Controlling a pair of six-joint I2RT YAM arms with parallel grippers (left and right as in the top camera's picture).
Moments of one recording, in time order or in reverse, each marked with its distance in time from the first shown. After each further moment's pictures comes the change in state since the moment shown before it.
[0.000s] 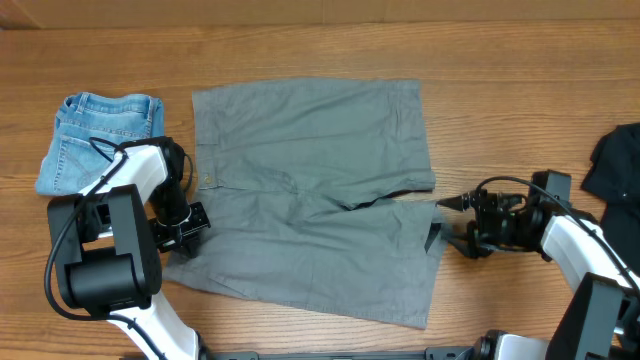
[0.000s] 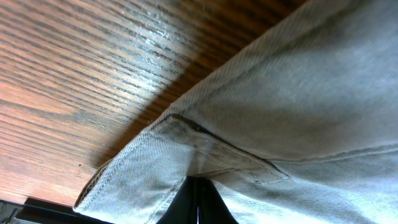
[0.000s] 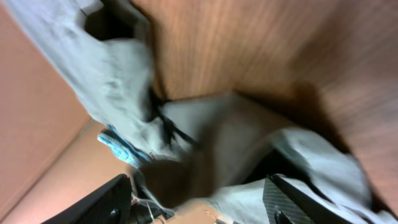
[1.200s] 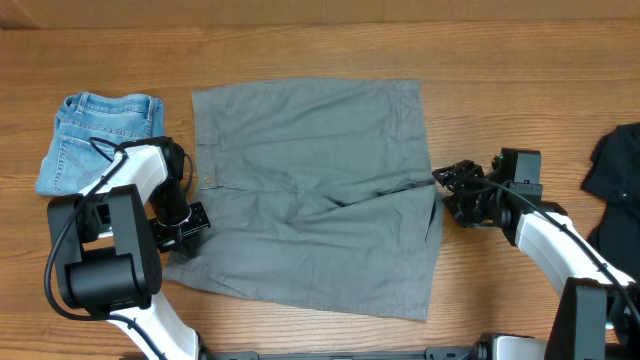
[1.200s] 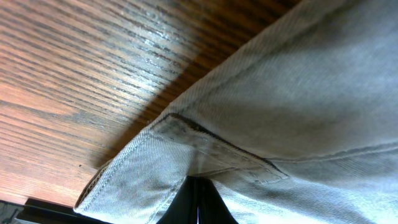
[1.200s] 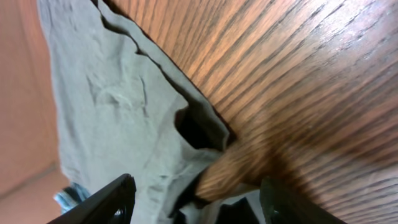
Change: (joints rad) left arm 0.000 0.000 0.000 -0.001 0.000 0.005; right arm 0.194 0.000 0.000 0.350 0.377 0.072
